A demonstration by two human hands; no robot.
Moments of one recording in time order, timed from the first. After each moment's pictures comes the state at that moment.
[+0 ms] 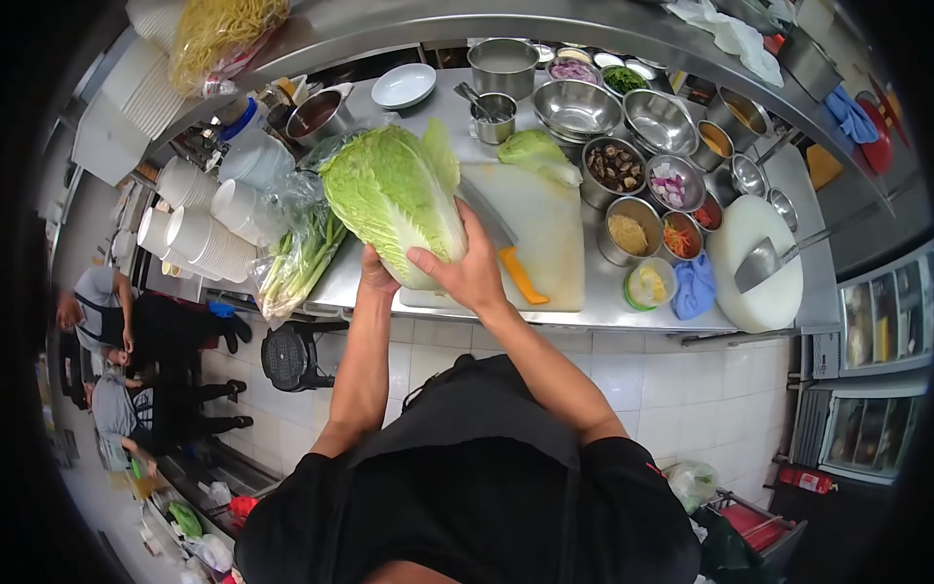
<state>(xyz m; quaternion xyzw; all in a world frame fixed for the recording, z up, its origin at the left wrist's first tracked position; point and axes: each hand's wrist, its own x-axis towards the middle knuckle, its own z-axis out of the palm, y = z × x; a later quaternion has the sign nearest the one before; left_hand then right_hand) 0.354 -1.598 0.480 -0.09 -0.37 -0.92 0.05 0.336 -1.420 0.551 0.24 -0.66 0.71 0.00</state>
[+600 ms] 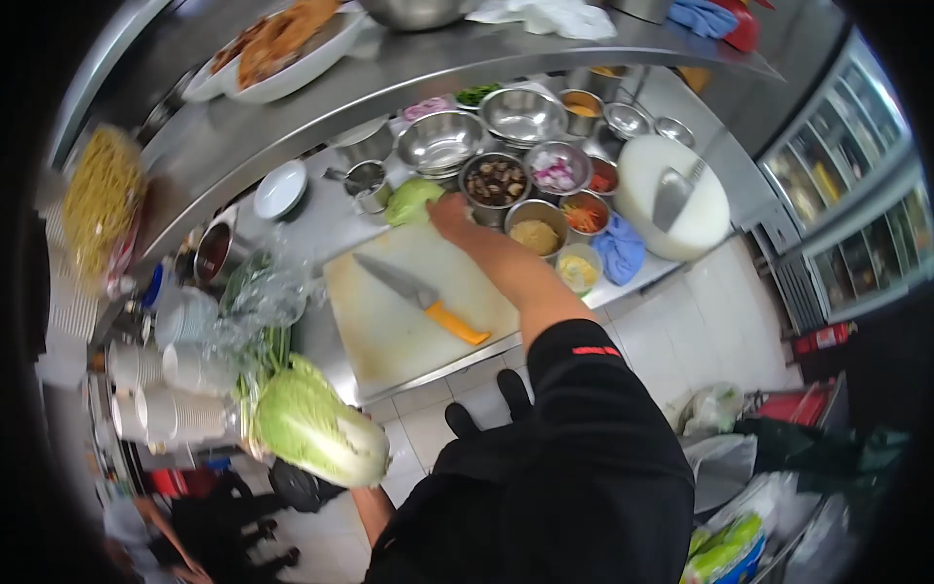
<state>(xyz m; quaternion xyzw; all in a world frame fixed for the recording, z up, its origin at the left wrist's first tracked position) 0.513 -1.613 0.405 0.07 -0.11 -0.99 0.04 0.059 -1.351 0.392 0.20 -0.97 -0.12 0.03</state>
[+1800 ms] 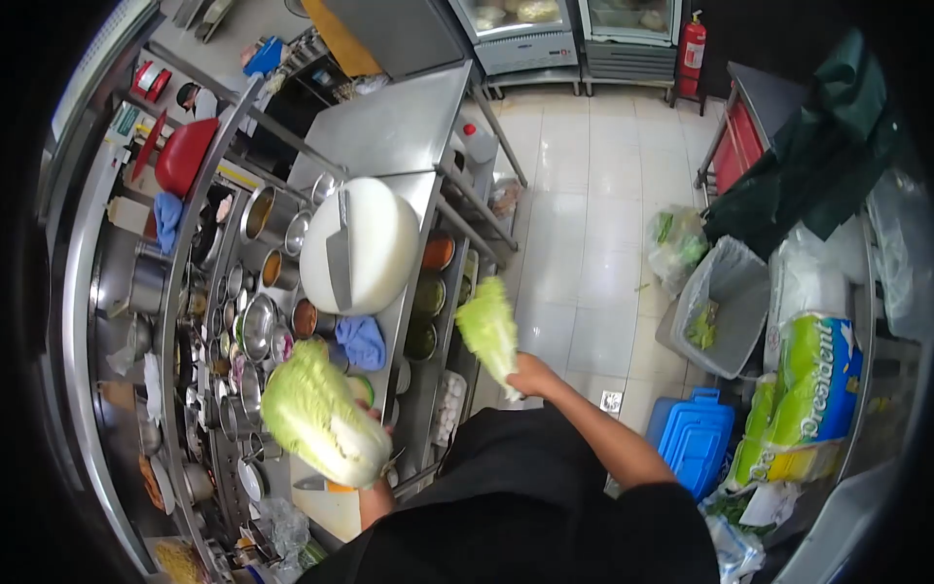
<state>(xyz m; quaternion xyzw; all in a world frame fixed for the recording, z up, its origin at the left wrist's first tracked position) 0.415 -1.113 0.511 -0.13 -0.10 -0.85 -0.50 0.606 -0.875 0.347 -0.31 -0.69 0.65 0.06</state>
